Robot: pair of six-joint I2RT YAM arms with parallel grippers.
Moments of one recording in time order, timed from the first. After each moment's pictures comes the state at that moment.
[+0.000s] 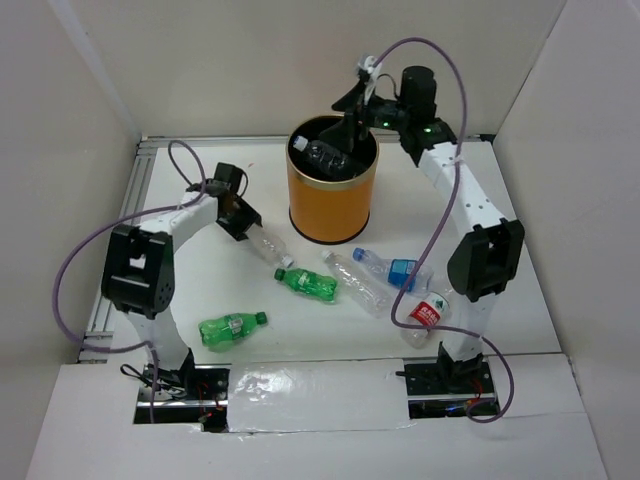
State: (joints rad) left arm -0.22 1.84 1.28 -0.58 0.01 -1.10; right arm 0.30 1.92 1.94 -0.12 -0.95 -0.17
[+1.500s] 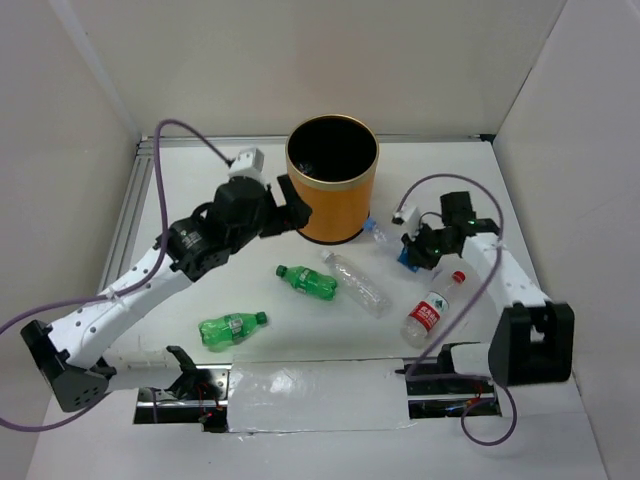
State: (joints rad) left arm -0.77 1.28 1.42 -0.59 -0.33 -0.65; right arm 0.07 1.37 0.87 -0.72 -0.50 -0.82
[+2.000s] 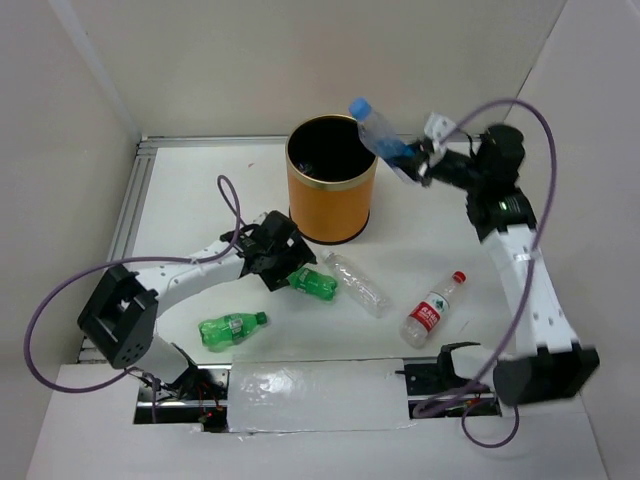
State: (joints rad) left arm -0.70 1.47 0.98 -0.53 -0.06 -1.29; right arm 0.04 1.09 1.22 -0.23 -0.91 -0.55
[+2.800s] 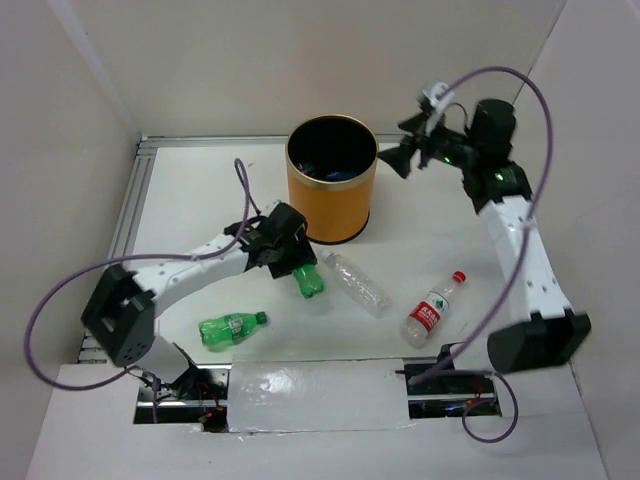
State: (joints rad) left arm -0.72 1.56 1.09 -0.58 -0.10 -1.13; right arm 0.14 1.43 1.57 -0.31 -0.80 -0.30
